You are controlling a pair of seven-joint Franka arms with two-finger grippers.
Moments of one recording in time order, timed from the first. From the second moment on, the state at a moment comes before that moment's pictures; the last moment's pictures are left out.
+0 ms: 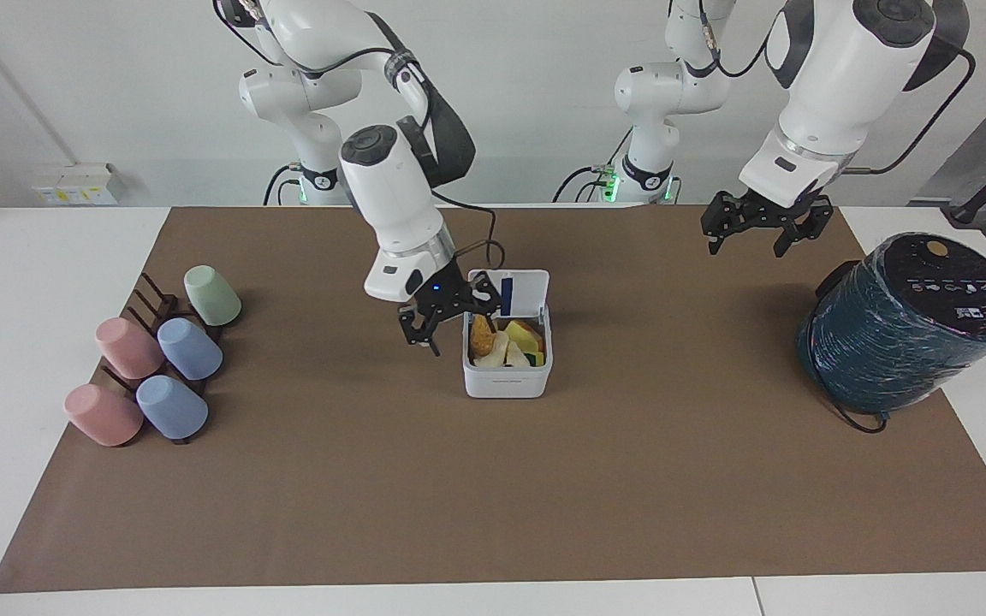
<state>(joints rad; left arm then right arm) -0.01 0.08 -0.19 -1.51 0.03 1.56 -0.04 0.30 0.26 0.09 -1.74 0.11 2.35 0.09</state>
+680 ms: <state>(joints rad) -0.02 0.08 -0.20 -1.53 0.02 1.59 -0.04 0.03 0.02 0.09 -1.72 -0.02 1.94 0.09</state>
